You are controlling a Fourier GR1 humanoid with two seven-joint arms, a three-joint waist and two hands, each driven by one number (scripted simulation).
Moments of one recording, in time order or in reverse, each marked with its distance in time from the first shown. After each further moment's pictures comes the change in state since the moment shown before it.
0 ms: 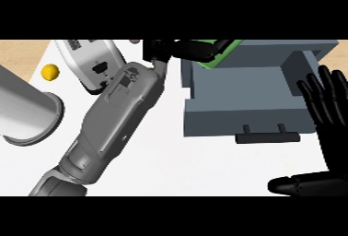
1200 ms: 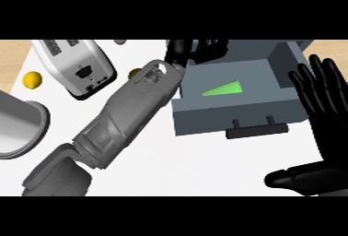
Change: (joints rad) left arm -0.213 0.000 -0.355 0.438 0.260 0.107 -0.093; right arm -0.081 -0.009 0.006 0.044 -0.040 0.023 0.012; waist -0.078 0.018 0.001
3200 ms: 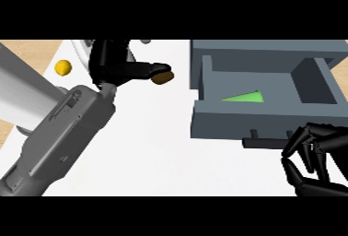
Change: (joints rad) left arm 0.485 0.317 0.098 -0.673 0.245 -0.036 -0.006; right arm 0.129 -0.164 0.029 -0.103 0.121 0.192 0.031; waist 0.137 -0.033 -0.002
